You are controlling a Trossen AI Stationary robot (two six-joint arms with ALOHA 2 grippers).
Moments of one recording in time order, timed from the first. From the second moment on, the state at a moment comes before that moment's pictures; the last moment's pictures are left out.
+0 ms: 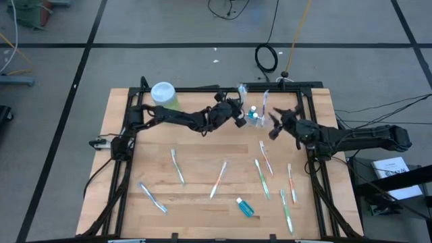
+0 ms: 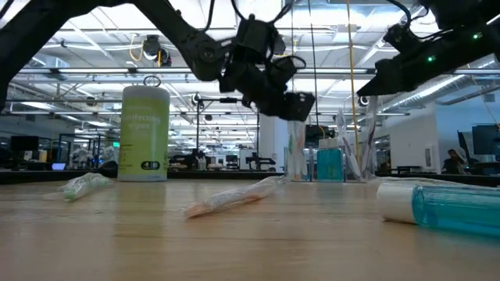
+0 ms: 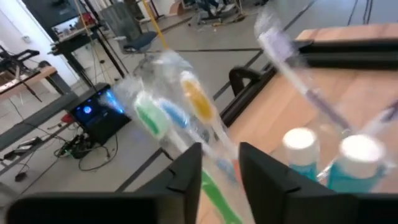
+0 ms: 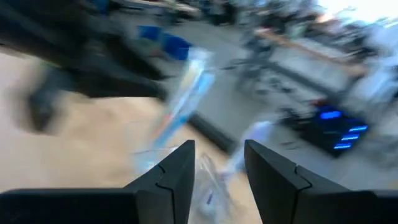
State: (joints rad) left arm 0.21 2.12 1.40 0.47 -0.57 0.20; right arm -0.09 0.66 0.29 0.12 0.75 -0.05
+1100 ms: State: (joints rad) left arm 0.03 1.30 1.40 -0.58 -0.58 -0.04; right arm 0.15 0.66 0.29 0.68 0.55 -0.27
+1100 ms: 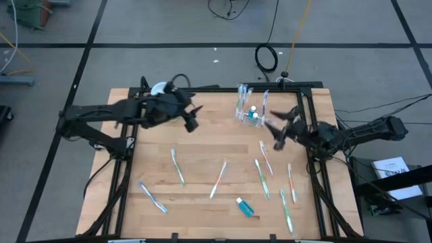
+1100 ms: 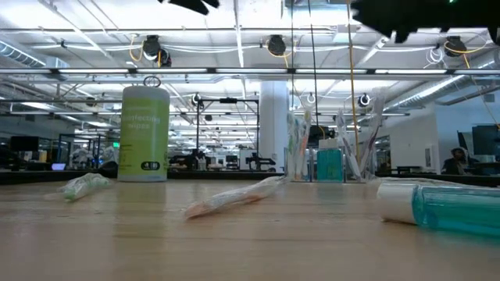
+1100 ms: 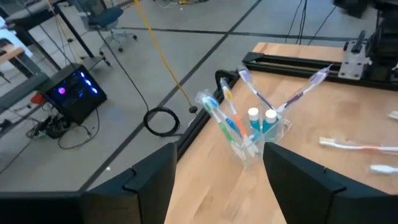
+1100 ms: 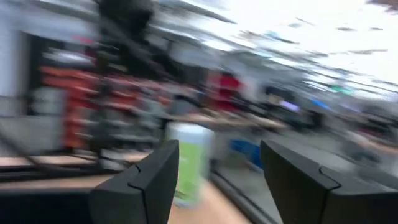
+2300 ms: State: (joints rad) left arm -0.02 1.08 0.91 -0.23 -0.52 -0.09; right arm 0.28 1.19 0.41 -0.34 0.46 0.96
